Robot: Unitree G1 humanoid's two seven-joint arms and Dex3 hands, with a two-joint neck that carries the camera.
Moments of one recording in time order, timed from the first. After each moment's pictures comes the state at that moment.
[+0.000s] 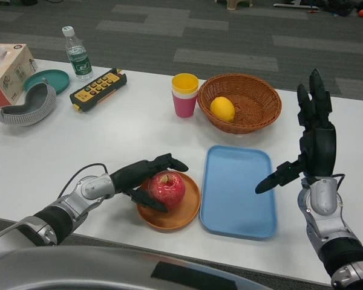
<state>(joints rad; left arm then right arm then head) -0.23 0.37 -0.31 0.79 0.01 -0.67 -0.40 -0.41 -0.36 0.41 0.72 0.30 -0.97 -0.26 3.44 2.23</state>
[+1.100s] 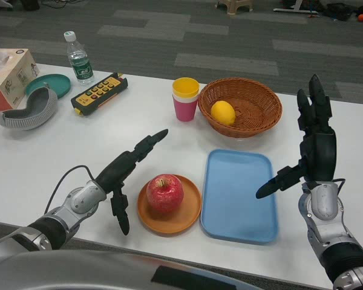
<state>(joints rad) -0.20 0.37 -0.24 0.89 0.08 -1.03 0.01 -0.41 -0.36 0.41 0.72 0.30 -0.97 -0.26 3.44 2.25</state>
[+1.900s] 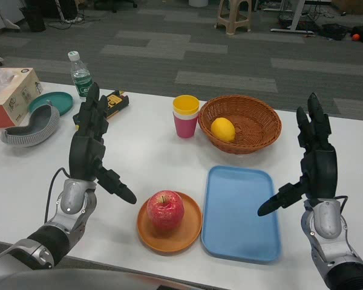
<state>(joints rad) -0.22 0.35 -0.15 0.72 -0.32 -1.15 0.20 -0.41 -0.36 0.41 0.72 0.30 -0.97 -0.26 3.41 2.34</state>
